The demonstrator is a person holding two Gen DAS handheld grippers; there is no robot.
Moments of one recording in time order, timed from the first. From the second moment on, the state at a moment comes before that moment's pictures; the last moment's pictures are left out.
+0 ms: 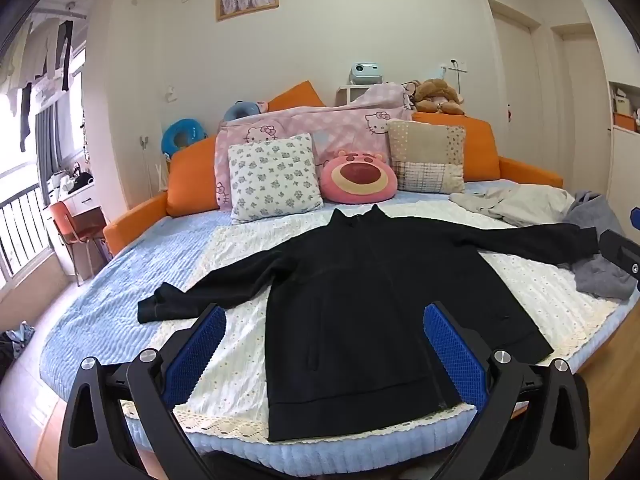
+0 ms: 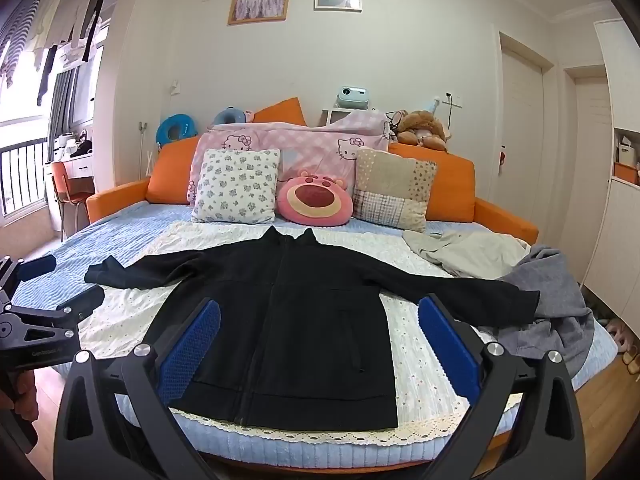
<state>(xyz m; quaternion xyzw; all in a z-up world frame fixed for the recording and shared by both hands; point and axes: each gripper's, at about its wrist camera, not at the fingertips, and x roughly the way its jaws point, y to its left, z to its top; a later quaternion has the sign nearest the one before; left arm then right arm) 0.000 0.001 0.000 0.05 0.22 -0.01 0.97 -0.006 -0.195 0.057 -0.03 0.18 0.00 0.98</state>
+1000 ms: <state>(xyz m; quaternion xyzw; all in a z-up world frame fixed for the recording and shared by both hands) 0.009 0.002 0.001 0.05 0.22 -0.02 0.97 0.004 -0.196 0.046 -0.02 0.20 0.01 0.98</state>
